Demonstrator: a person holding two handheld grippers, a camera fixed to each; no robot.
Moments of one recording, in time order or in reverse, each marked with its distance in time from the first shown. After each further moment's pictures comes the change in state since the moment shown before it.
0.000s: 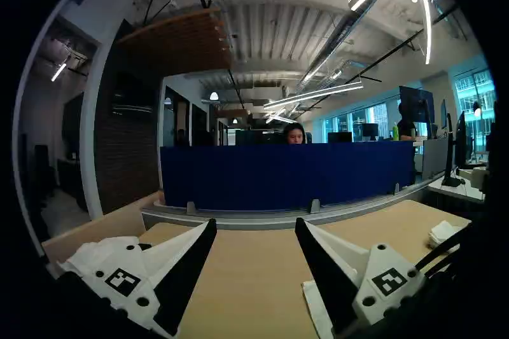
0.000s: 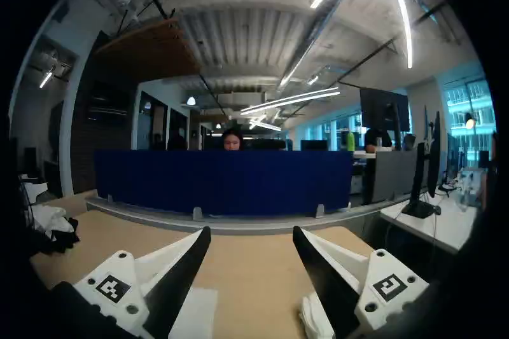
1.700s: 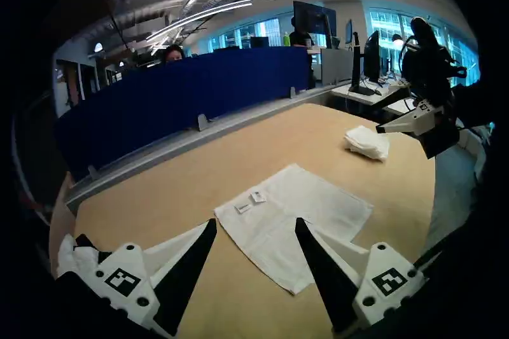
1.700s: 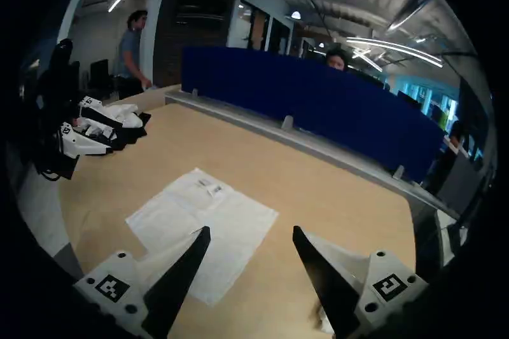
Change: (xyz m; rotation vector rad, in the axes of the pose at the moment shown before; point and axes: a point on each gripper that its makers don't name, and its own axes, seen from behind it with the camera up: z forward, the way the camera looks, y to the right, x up) left arm -0.120 0.114 -0.033 -0.621 -0.469 0.244; right arm -0.125 -0.080 -0.036 0.512 -0.526 -0.275
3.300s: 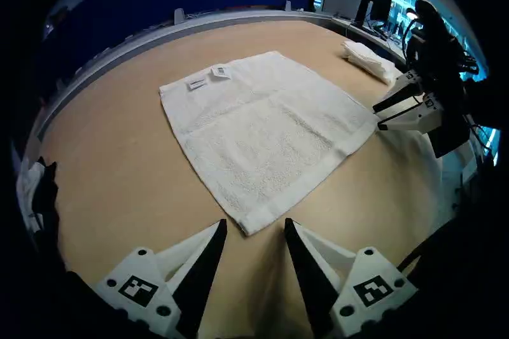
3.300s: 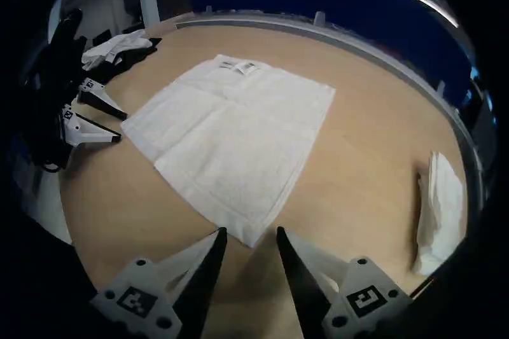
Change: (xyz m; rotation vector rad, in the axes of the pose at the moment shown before) left arm -0.189 0.072 0.057 -0.085 -0.387 -0.117; right arm -0.207 -0.077 0.049 0.144 -0.351 0.090
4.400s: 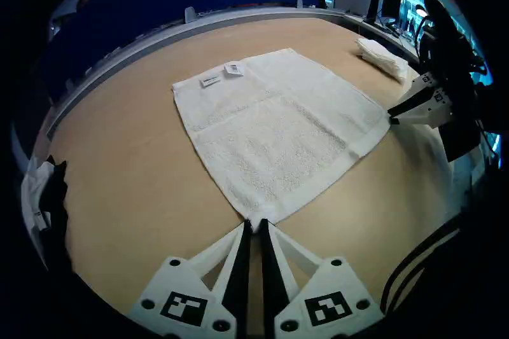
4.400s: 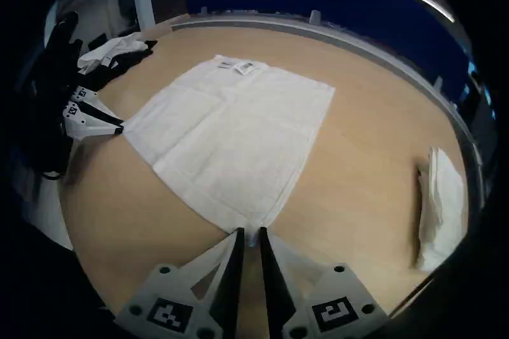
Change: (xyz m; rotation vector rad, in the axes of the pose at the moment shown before) left arm 0.000 -0.010 0.003 0.082 -0.014 -0.007; right arm 0.004 -0.001 0.001 -0.013 0.004 0.020
